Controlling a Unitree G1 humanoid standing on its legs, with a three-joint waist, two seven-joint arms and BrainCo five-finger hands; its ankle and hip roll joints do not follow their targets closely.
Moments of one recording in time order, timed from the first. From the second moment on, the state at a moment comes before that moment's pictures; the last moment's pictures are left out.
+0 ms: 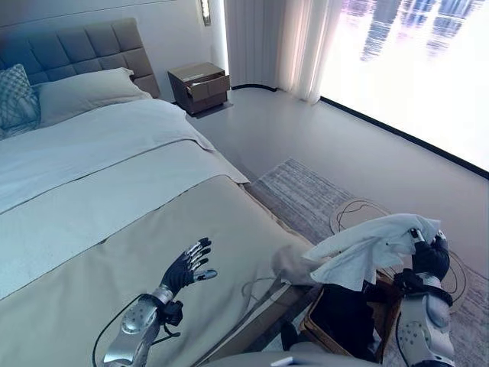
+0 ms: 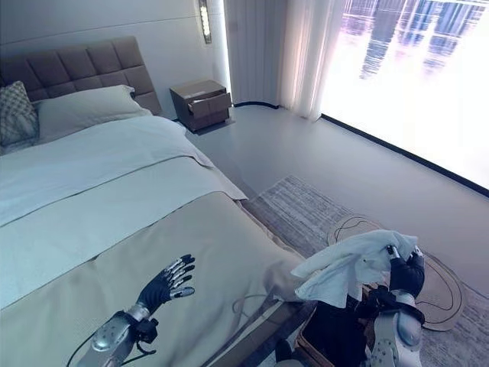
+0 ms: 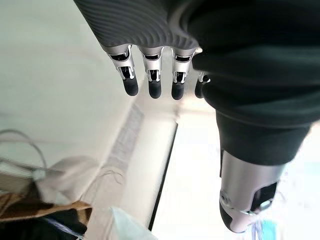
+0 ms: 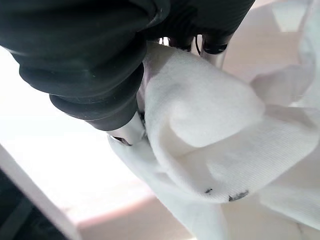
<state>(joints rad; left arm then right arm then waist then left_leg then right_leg) 0.16 0.43 -0.26 0.27 -0.41 -0.26 -0.28 0.18 -0.26 -0.26 0.25 0.64 -0.38 -0.10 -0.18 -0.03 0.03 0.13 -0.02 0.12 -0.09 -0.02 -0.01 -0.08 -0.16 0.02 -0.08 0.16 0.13</state>
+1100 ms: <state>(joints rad) 0.03 0.42 -0.25 0.18 -0.46 -0.33 -0.17 -0.06 -0.34 0.07 0.29 0.54 -0.32 -0.12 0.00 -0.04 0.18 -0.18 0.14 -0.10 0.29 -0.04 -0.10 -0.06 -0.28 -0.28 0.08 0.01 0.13</state>
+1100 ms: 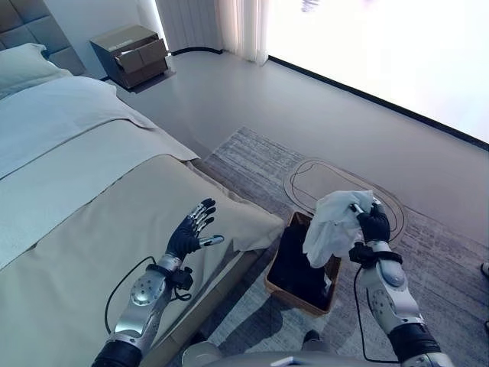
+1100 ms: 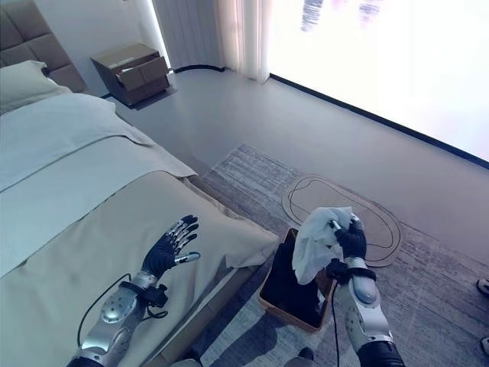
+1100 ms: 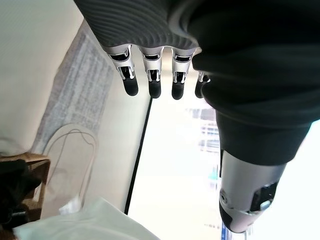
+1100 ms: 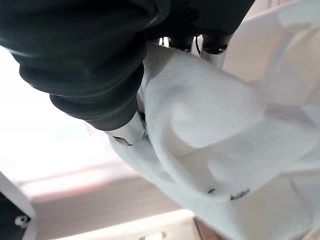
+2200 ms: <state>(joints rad) -0.07 0.49 -0.30 -0.03 -0.58 -0.40 -0.03 -0.96 -0.69 0.22 0.87 0.47 -0.30 -0.37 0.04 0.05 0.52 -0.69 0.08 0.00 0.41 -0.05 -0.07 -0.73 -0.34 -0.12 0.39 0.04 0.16</state>
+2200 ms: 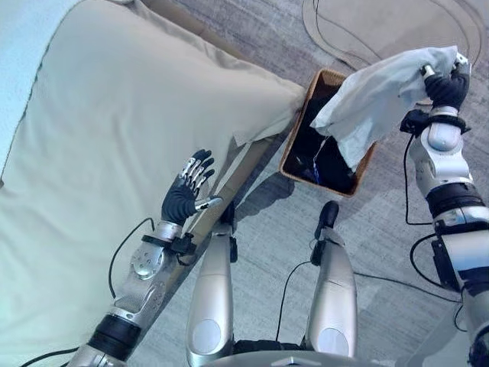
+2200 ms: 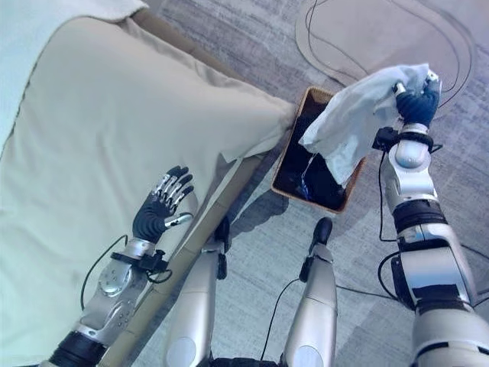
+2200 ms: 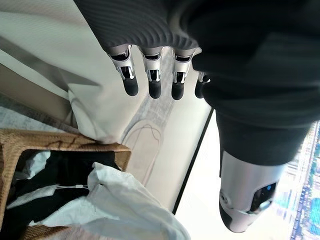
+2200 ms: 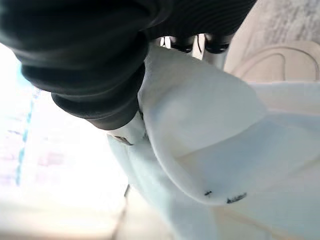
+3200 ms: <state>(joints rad) -0.11 0.53 -0.37 -0.09 -0.58 -0.43 0.05 -1.01 -0.60 0.38 1.21 0.22 -0.21 -0.34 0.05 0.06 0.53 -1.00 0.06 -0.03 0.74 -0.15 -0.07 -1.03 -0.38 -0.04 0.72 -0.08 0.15</state>
